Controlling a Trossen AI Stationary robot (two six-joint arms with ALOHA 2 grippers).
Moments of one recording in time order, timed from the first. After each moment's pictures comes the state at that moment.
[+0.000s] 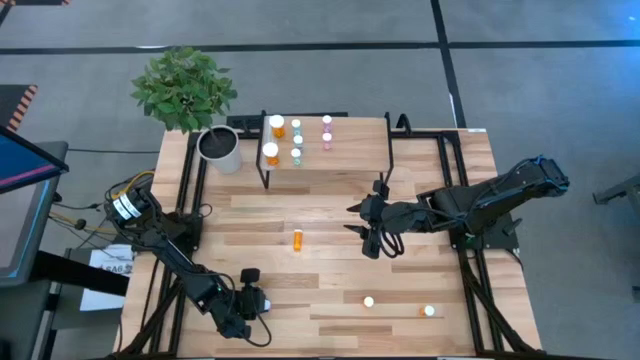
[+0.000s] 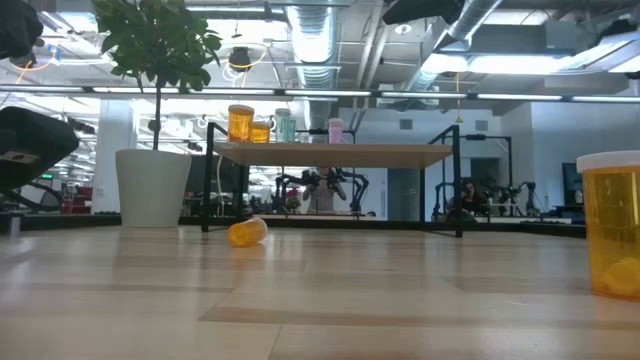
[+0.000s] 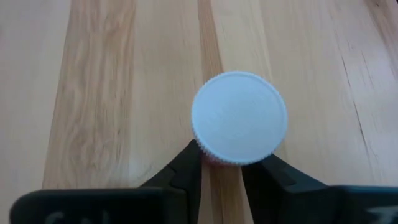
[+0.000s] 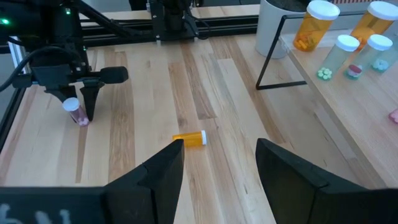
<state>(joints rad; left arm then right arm) -0.86 1.72 0.75 -0.08 -0.45 -0.70 0.29 1.33 1.15 -0.41 0.45 0.26</state>
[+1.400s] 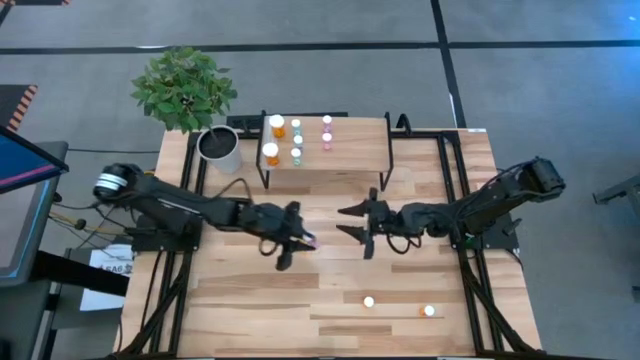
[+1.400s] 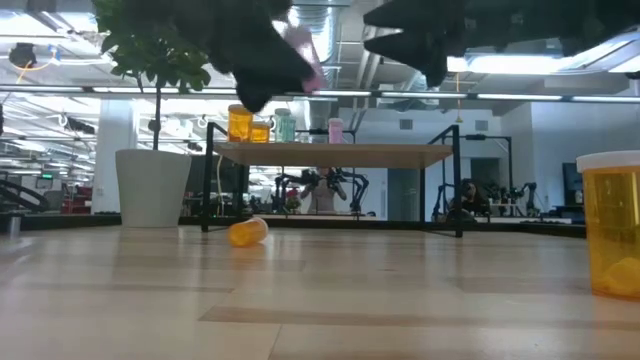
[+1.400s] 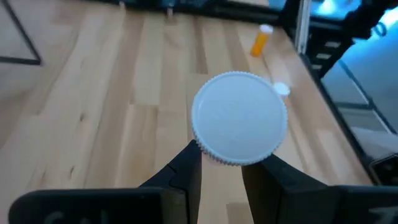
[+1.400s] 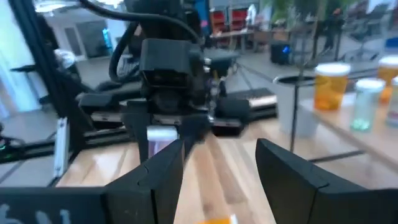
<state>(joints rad) -0.15 1.43 0.82 0.10 0.04 -0.20 0.23 1.38 0.58 0.81 0.37 0.14</state>
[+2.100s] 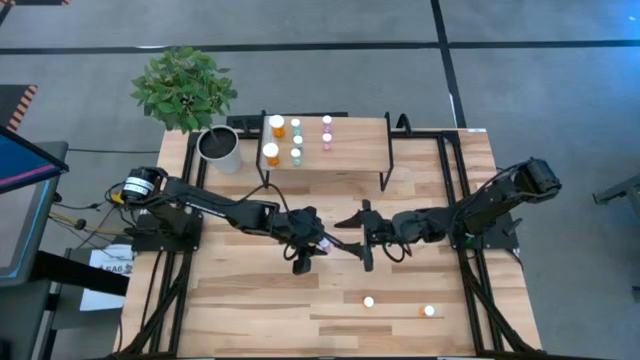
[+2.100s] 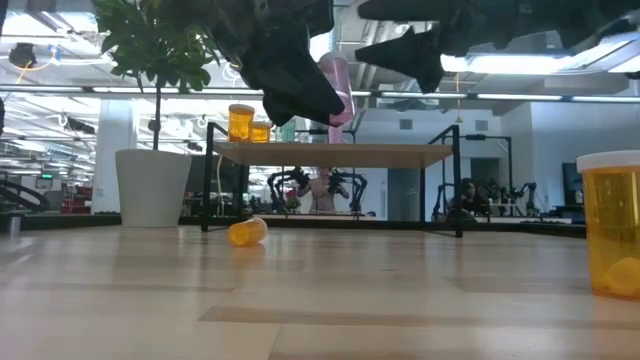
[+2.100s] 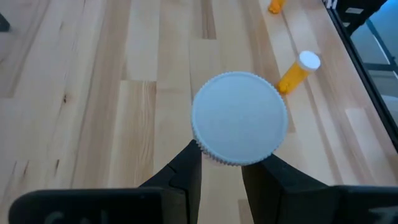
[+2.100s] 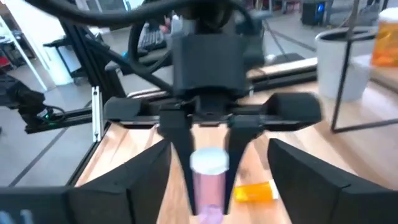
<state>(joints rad) -0.15 1.67 1.07 -0.11 0.05 -0.17 0.27 1.42 0.63 0.66 0.28 0.25</state>
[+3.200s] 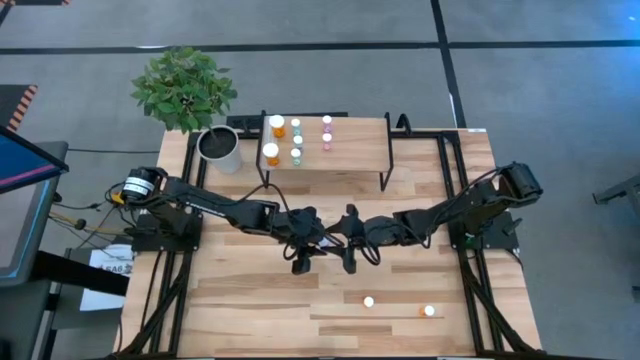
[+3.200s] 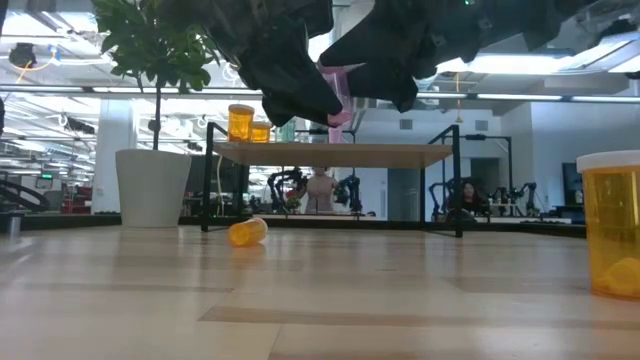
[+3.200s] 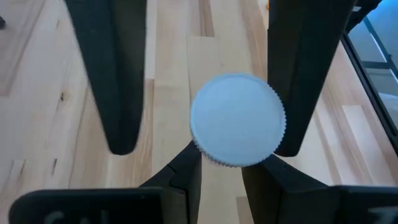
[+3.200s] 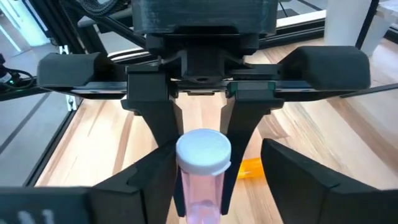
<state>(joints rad) -0.15 1.67 1.07 -0.12 0.07 -0.17 0.24 1.59 0.82 0.45 0.26 0.29</state>
